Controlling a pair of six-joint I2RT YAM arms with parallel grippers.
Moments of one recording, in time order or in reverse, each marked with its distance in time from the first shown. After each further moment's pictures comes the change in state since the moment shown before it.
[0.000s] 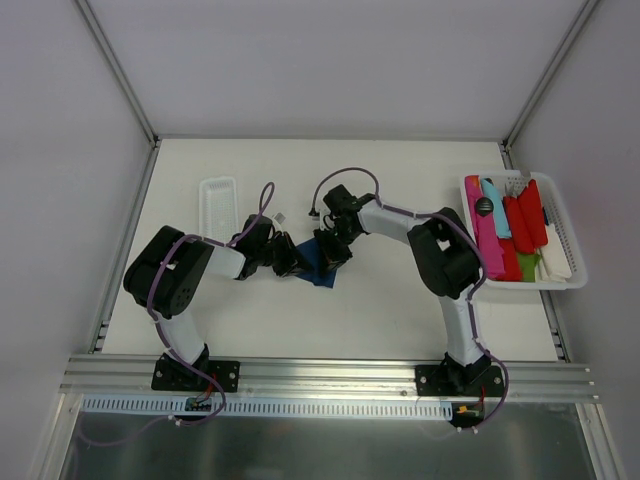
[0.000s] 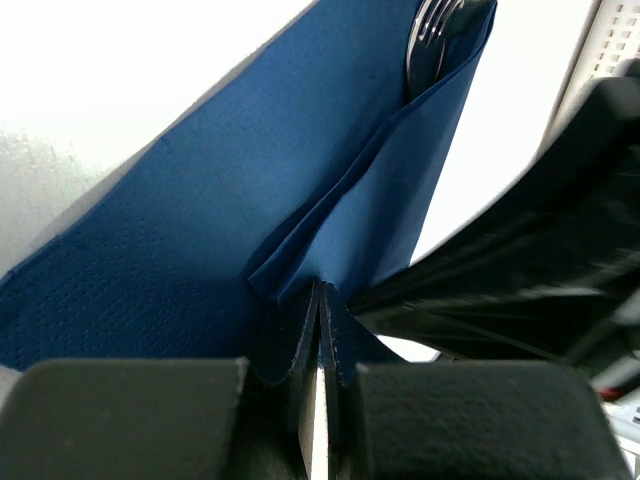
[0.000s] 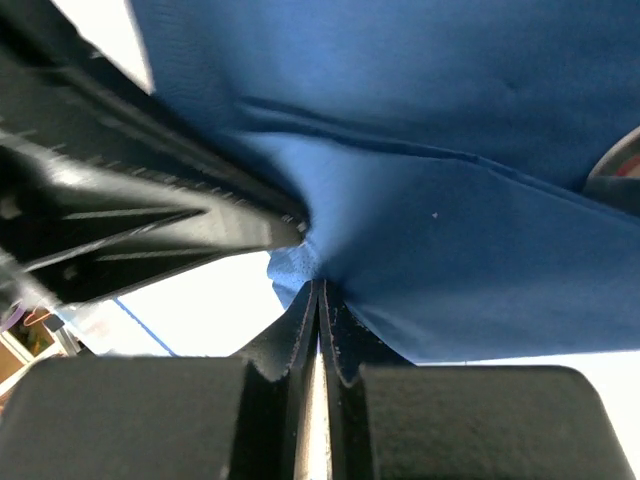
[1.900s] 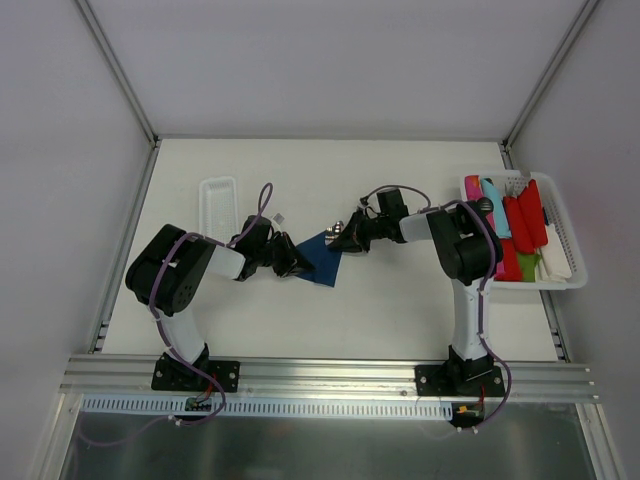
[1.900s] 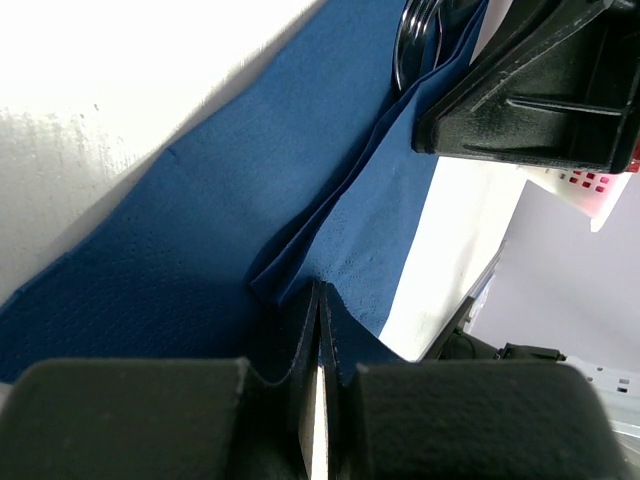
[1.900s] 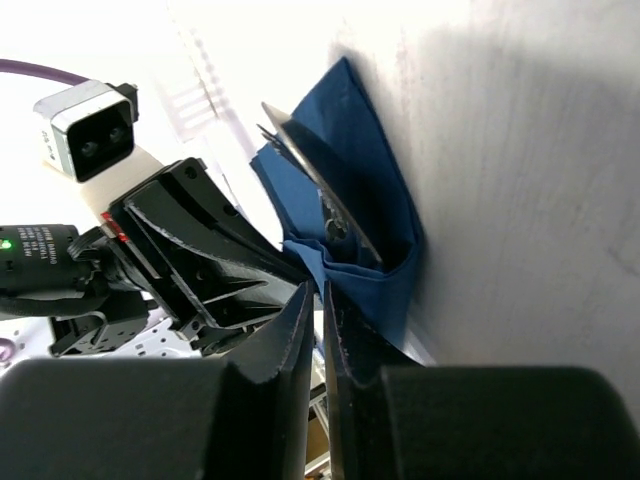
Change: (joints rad) left arm 0.006 0.020 -0.011 0.048 0.021 -0.041; right arm -0.288 0.035 -0.356 0.840 -0.380 0.693
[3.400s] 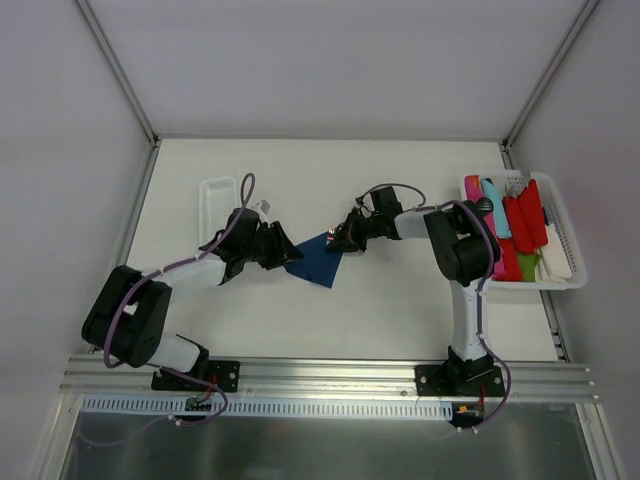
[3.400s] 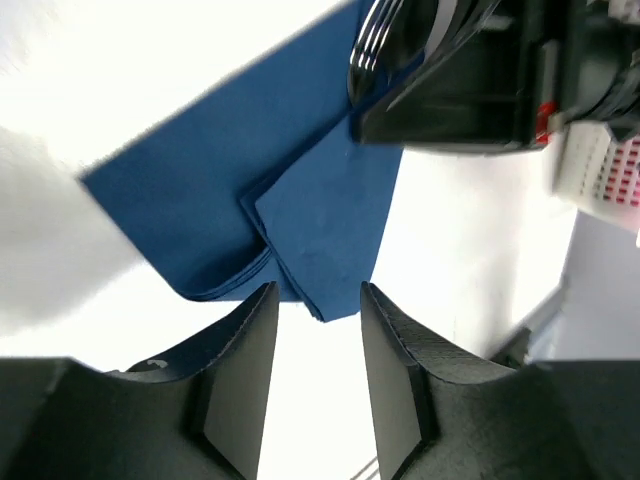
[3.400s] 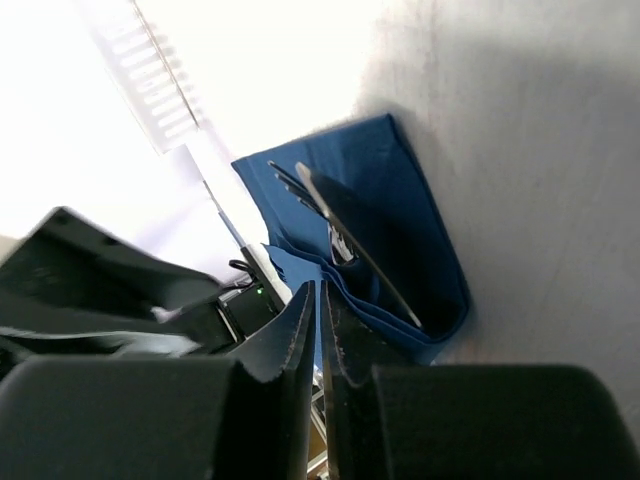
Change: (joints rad) left arm 0.007 -0.341 -0.016 -0.286 -0.174 0.153; right arm 0.032 0.003 0.051 -0.105 0.064 -0.023
